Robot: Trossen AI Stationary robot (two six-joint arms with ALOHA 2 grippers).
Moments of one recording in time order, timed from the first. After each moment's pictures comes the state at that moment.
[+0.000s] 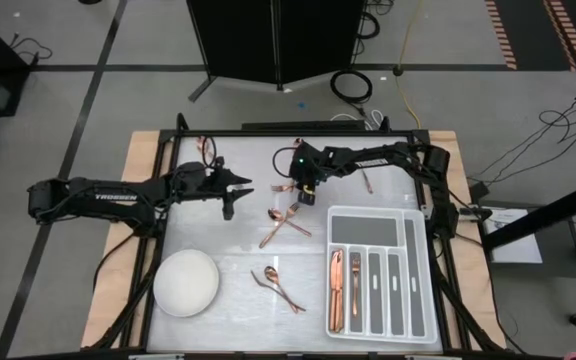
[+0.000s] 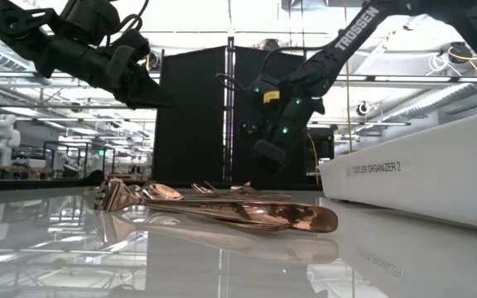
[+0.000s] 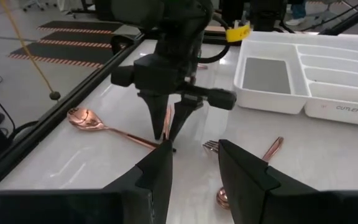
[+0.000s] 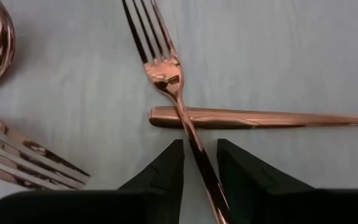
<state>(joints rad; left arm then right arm) 0.28 1.01 0.37 0.33 0.06 0.06 -0.39 2.07 1.26 -0.23 -0.11 -0.20</state>
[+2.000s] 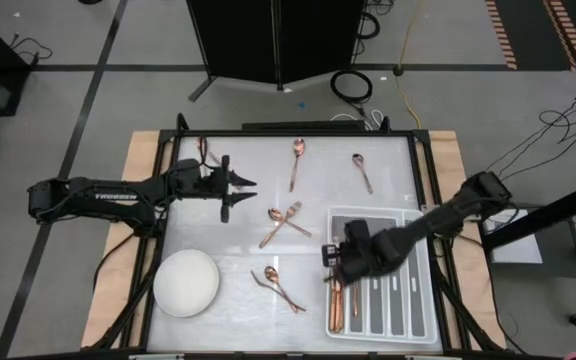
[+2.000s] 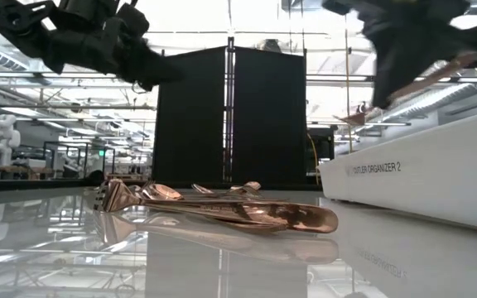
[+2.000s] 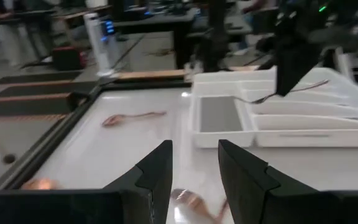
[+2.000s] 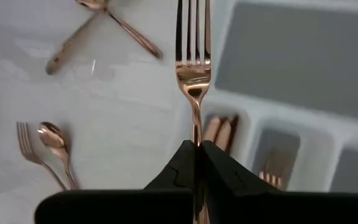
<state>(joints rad) 0.28 1.01 0.40 0.45 0.26 0.14 0.49 1.65 1.25 -0.99 0.39 1.95</state>
